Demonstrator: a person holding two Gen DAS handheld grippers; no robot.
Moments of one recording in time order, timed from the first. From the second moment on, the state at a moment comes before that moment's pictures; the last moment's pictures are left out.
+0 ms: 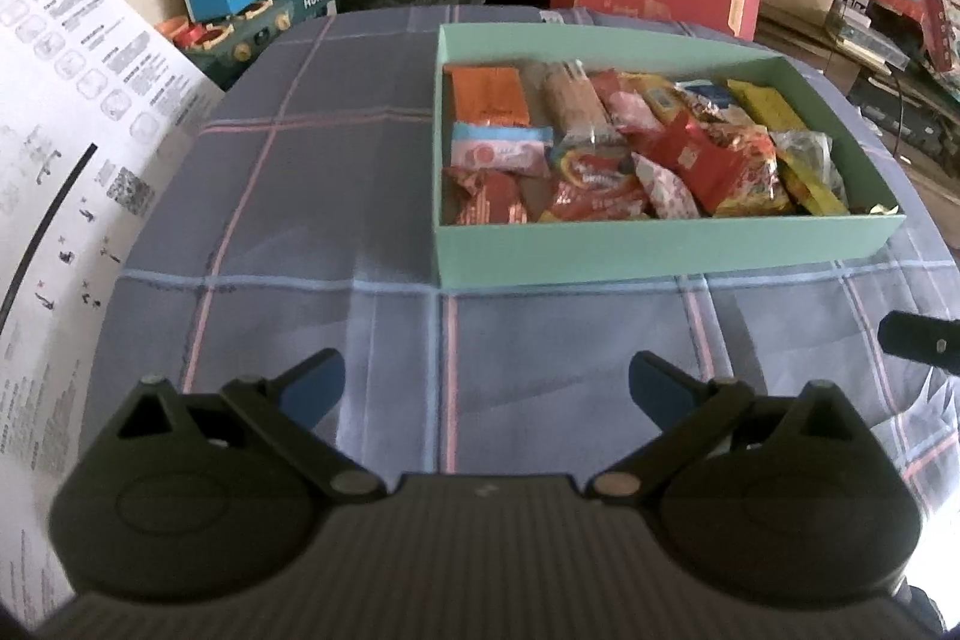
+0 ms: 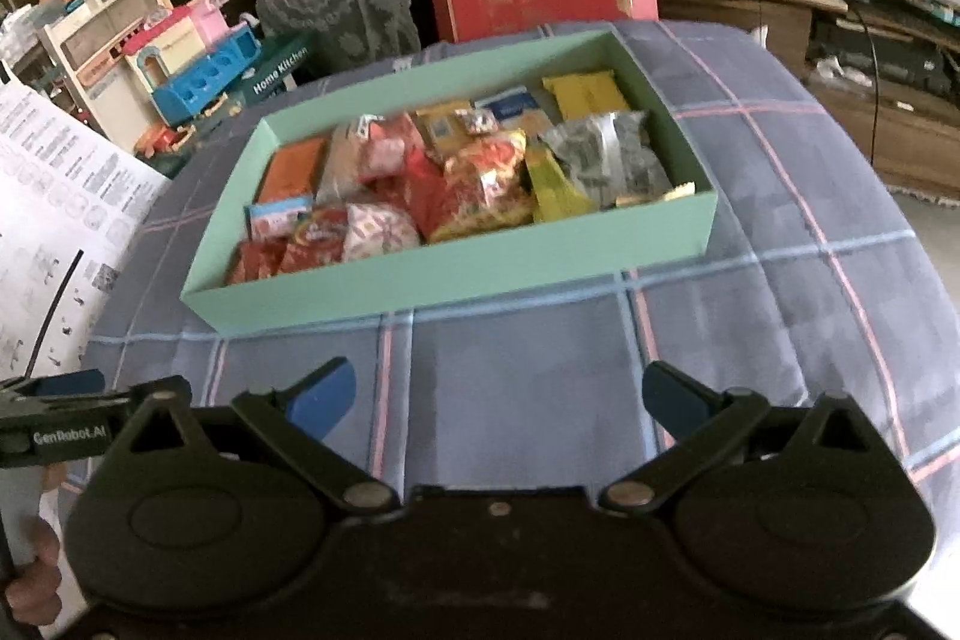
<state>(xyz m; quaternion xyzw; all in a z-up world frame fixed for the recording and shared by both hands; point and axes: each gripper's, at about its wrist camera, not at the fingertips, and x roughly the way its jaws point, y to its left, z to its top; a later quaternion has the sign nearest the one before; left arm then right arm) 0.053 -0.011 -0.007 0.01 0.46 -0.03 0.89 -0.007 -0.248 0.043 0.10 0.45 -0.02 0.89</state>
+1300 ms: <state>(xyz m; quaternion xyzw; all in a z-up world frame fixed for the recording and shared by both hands) 0.061 -0.016 -0.022 0.01 0.49 -0.03 0.87 0.000 -0.251 0.030 0.09 0.47 -0.03 0.88</state>
